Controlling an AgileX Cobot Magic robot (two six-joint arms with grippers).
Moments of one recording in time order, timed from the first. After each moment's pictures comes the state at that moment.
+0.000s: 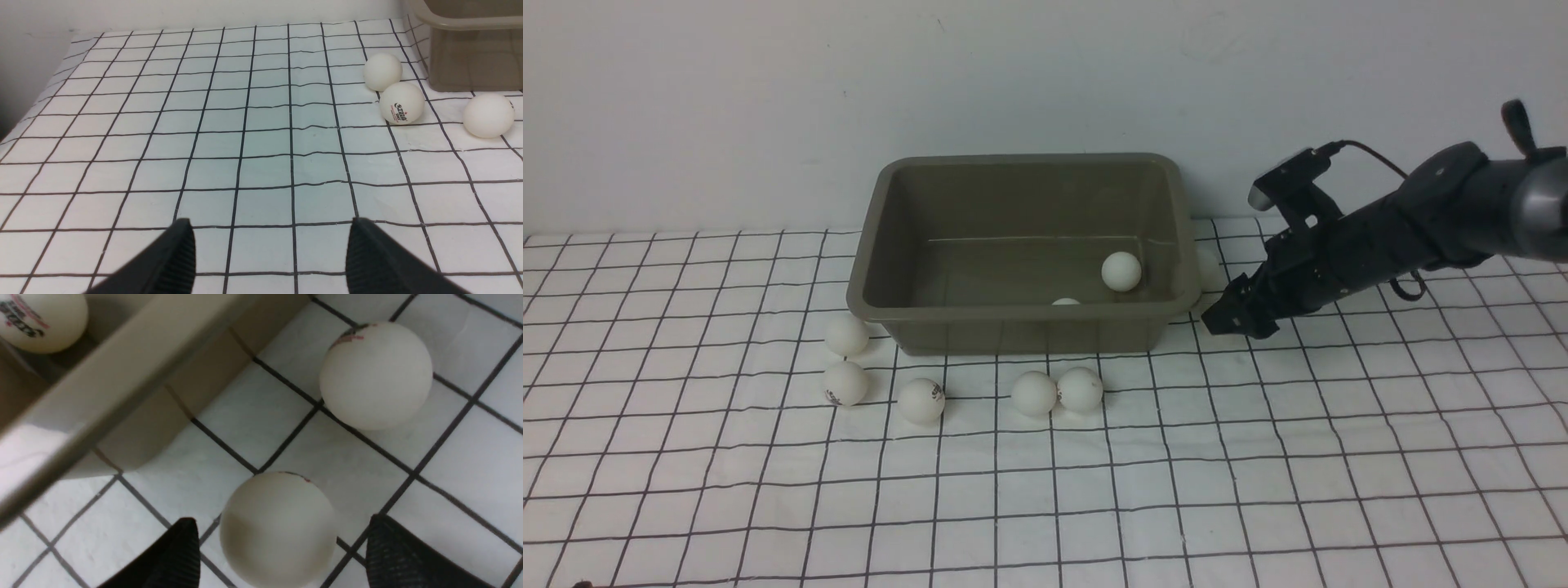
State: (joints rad) right arm 0.13 2.15 -1.47 0.87 0.70 -1.25; left arm 0.10 -0.01 0.03 -0.02 0.39 0.02
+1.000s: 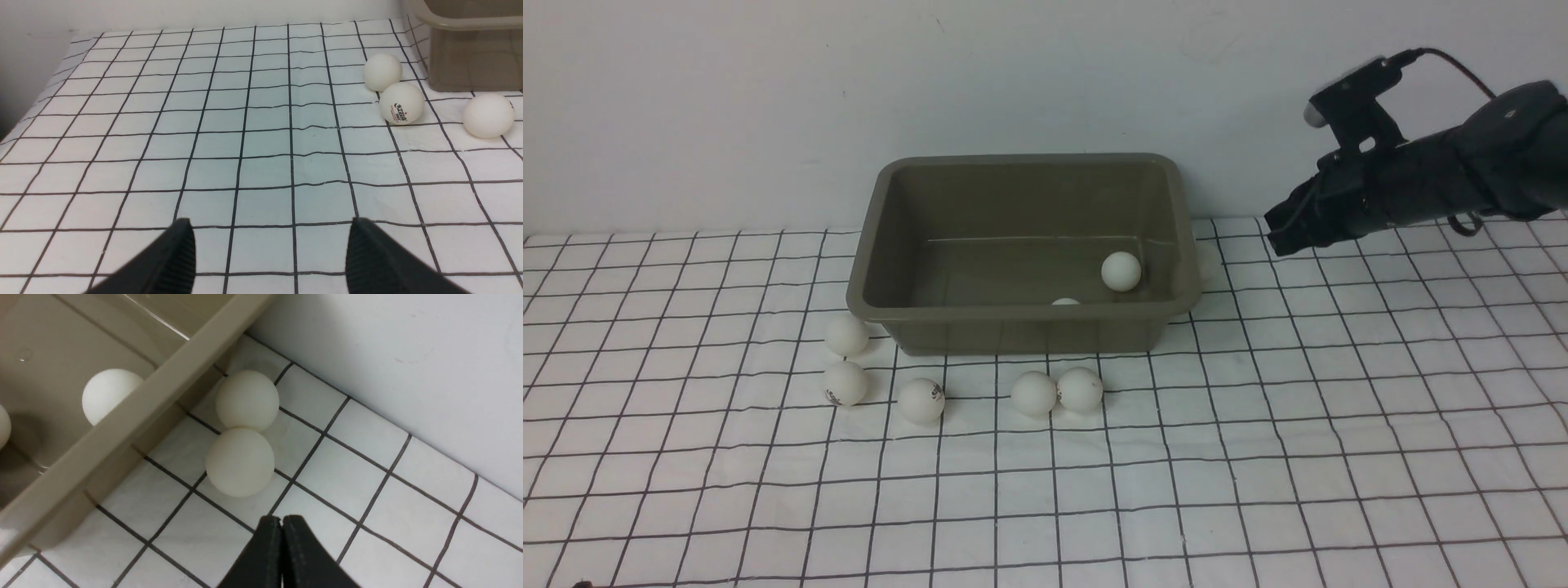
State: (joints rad) right arm 0.08 2.03 -1.47 0.87 0.56 -1.25; left arm 0.10 -0.01 0.03 -0.02 0.39 0.02
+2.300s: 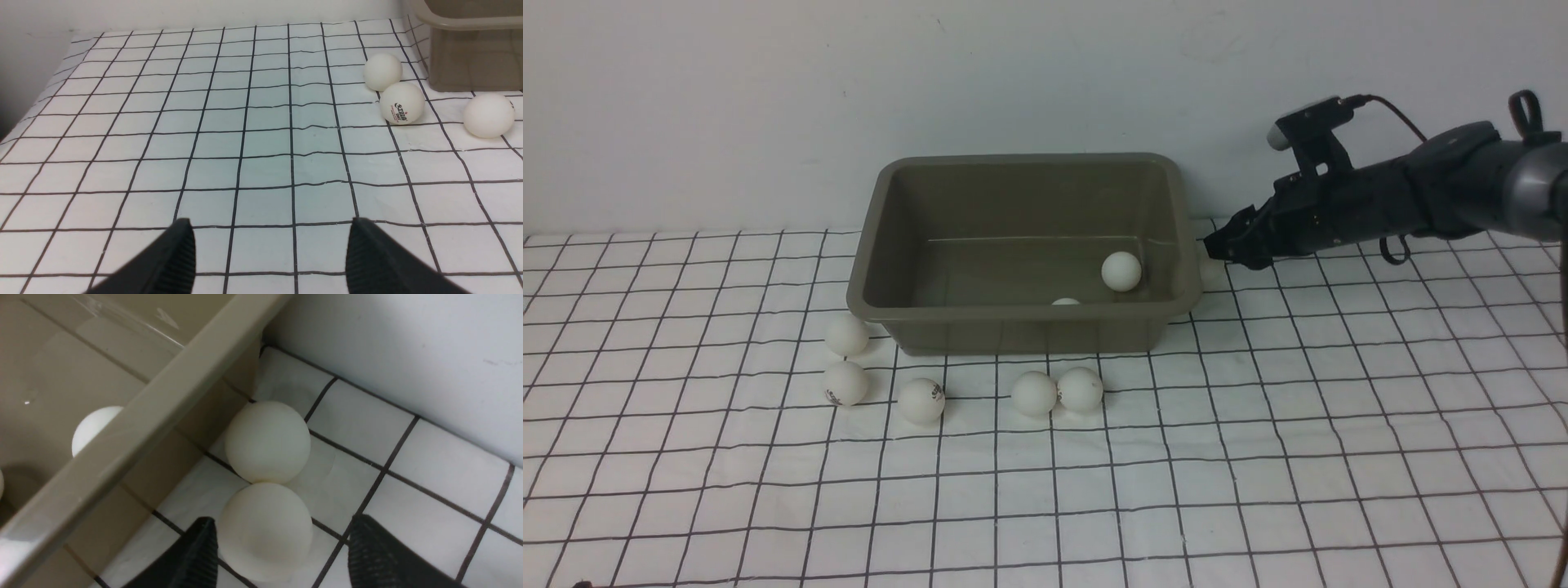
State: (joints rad) right arm 0.08 2.25 -1.65 1.10 0.65 -1.35; left arm 0.10 -0.01 0.03 -0.02 0.39 0.02
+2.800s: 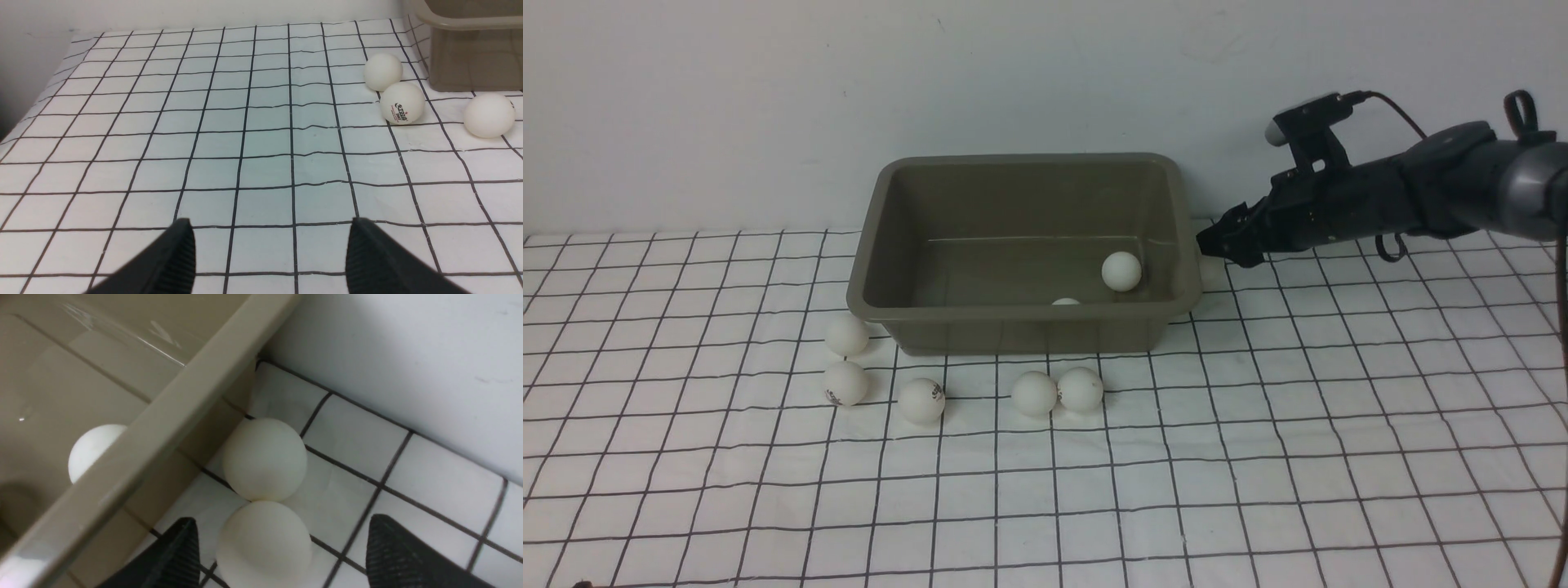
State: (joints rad) right arm 0.09 2.25 -1.65 1.12 0.62 -1.36; left arm 0.10 -0.01 0.03 -0.02 0.39 0.02
